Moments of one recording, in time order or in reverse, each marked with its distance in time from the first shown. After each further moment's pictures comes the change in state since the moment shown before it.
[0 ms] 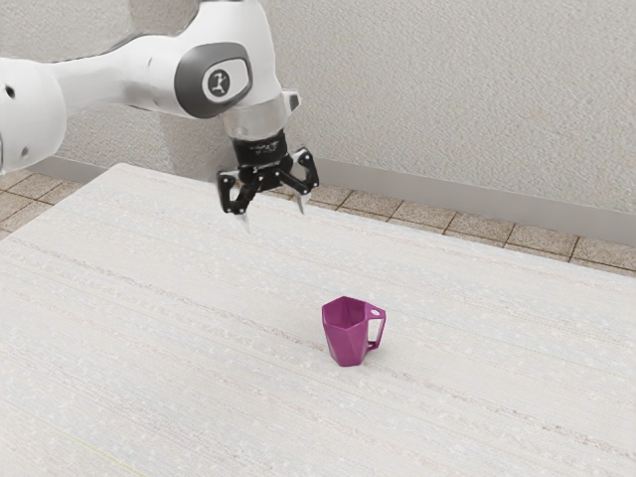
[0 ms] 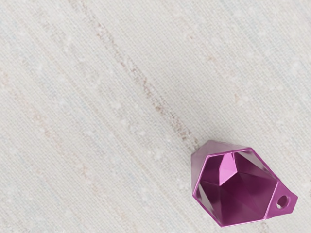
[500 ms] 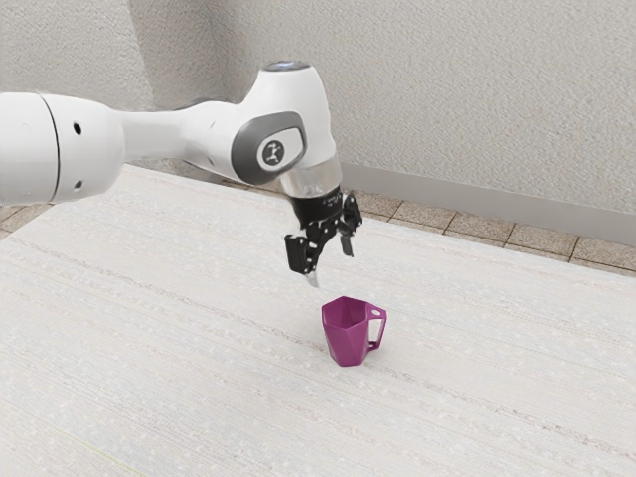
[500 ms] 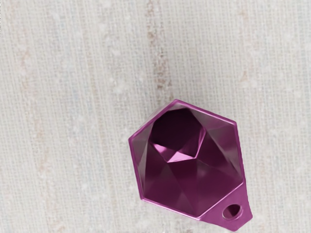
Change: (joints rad) arm -0.006 0.108 -0.122 -0.080 0.015 0.231 -0.639
